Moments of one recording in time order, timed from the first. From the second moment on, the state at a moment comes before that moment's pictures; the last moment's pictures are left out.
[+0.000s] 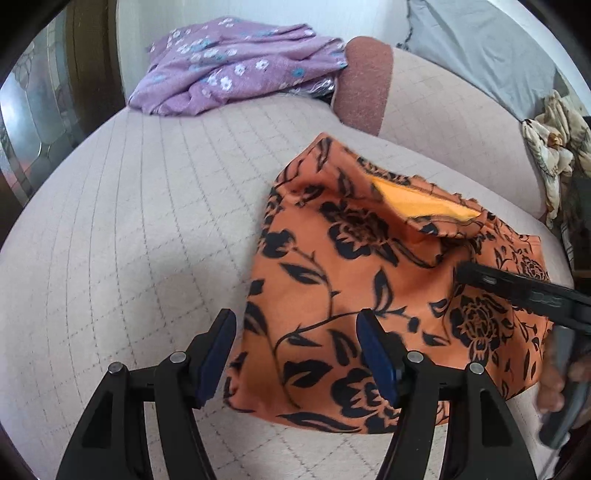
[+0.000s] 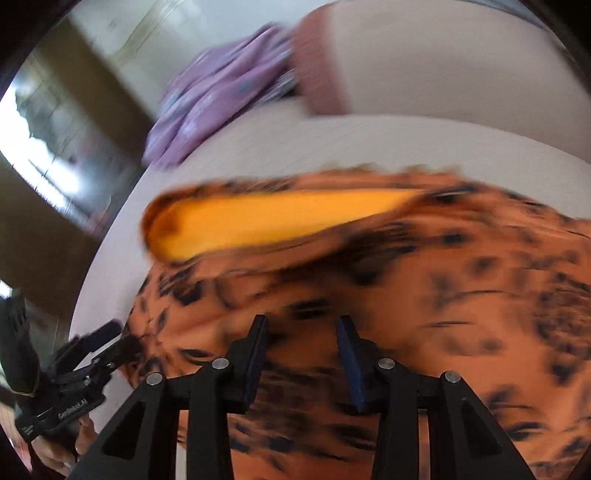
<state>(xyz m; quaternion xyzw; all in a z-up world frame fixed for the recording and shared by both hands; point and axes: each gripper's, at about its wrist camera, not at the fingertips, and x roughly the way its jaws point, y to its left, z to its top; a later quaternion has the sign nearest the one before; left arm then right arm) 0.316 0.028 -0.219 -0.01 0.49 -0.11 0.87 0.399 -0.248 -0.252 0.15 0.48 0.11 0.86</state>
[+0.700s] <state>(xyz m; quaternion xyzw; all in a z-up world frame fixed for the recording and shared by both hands) 0.330 0.039 -0.211 -0.02 0.47 -0.12 0.88 0.392 -0.305 -0.231 0.24 0.40 -0.01 0.89</state>
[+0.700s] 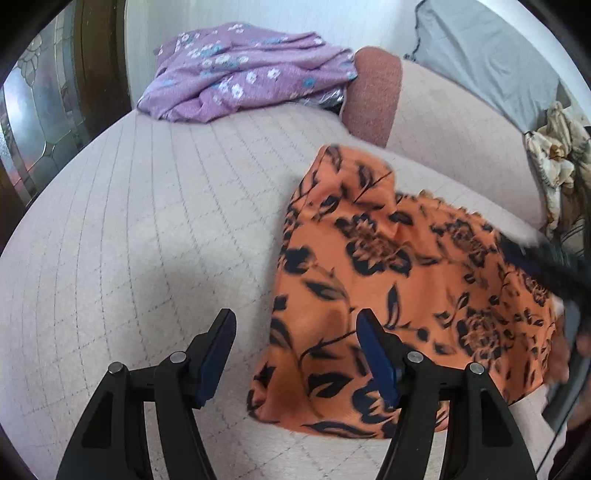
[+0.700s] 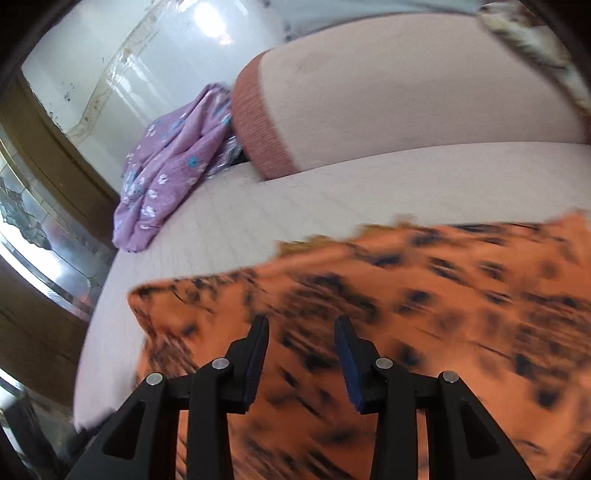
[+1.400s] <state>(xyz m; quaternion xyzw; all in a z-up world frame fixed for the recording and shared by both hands) 0.486 -0.032 -0.251 0.01 0.52 -0.10 0.85 0.374 -0.496 -0.274 0.32 0.36 -0.18 0.86</state>
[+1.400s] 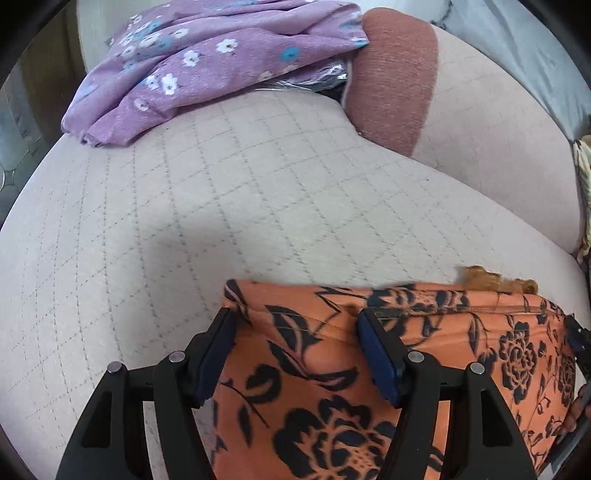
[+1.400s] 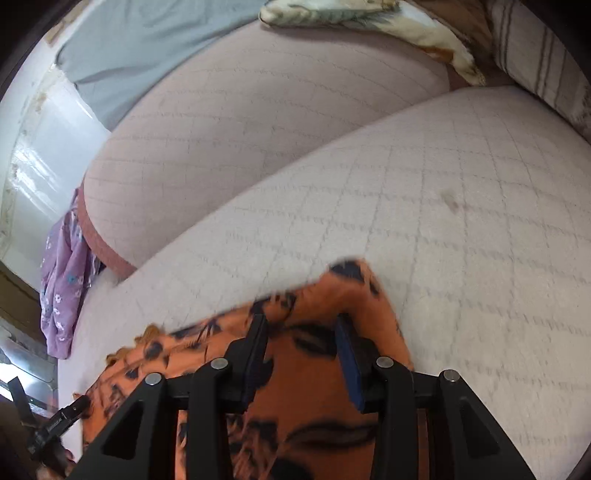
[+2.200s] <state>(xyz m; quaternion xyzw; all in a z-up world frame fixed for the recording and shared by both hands) 0.285 0.008 -0.226 0.05 0.47 -0.06 0.88 0.185 -0.389 -0.218 0.30 0.34 -0.08 0.89</state>
